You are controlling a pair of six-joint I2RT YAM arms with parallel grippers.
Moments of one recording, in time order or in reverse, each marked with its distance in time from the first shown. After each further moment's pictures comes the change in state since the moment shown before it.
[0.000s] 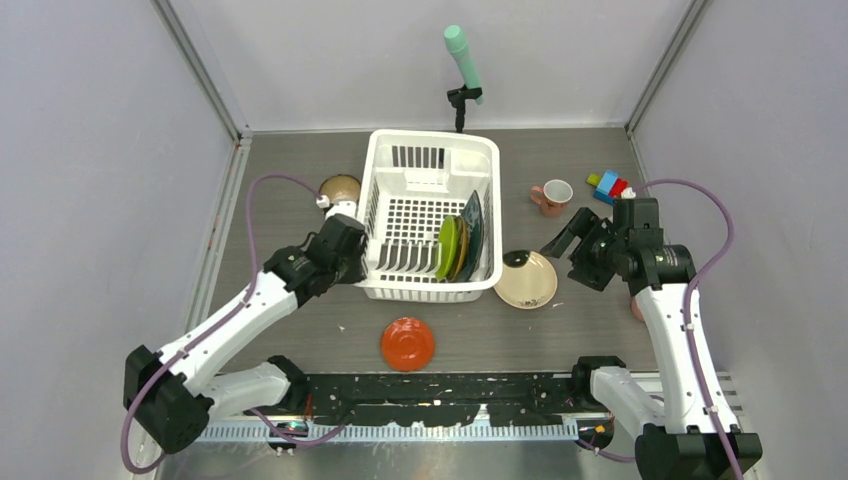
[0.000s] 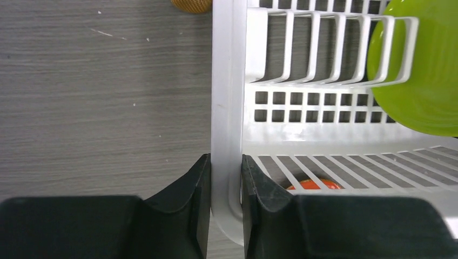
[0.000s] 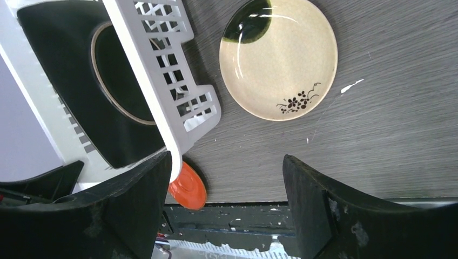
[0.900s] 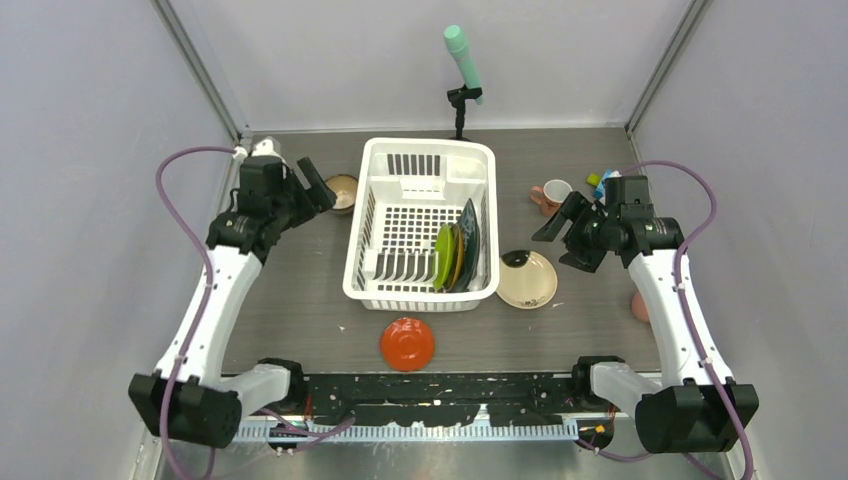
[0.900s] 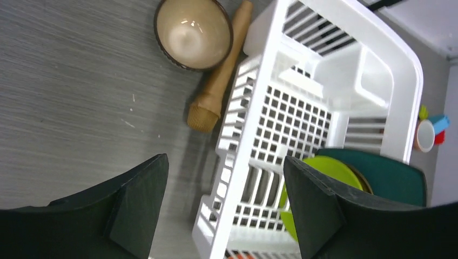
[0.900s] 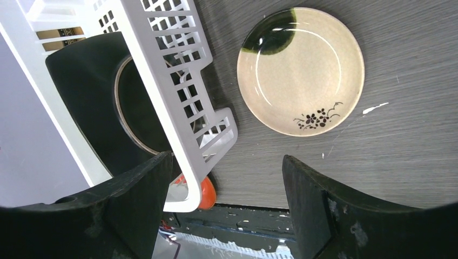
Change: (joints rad) left arm 0.457 -0.016 0.272 0.019 0.294 -0.045; right arm 0.000 0.173 0.064 0.063 -0.068 -0.028
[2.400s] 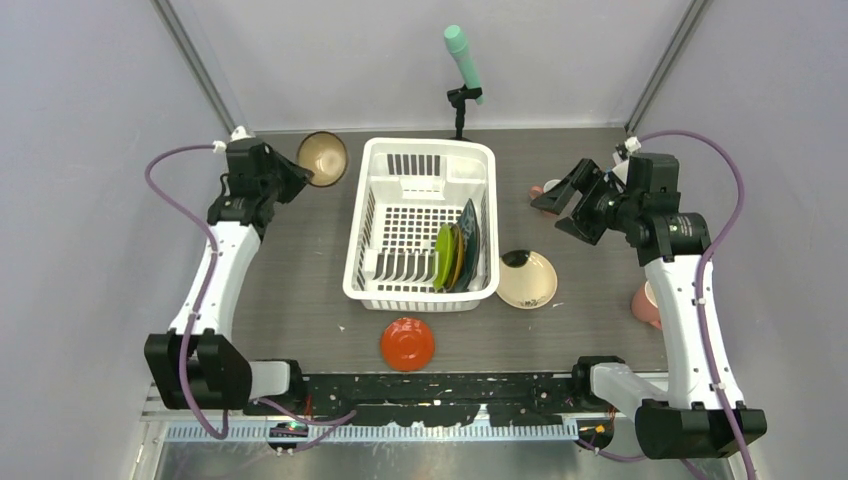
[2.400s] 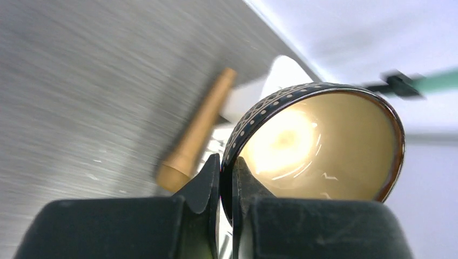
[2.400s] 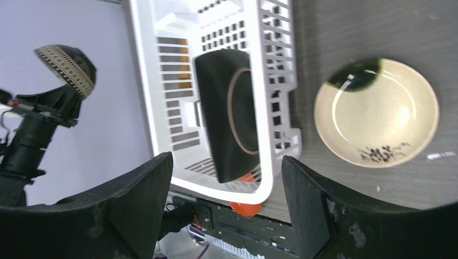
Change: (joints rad) left arm 0.183 0.230 0.013 0.283 0.033 -0.207; right arm 0.000 -0.023 0.179 0.035 -0.118 0.030
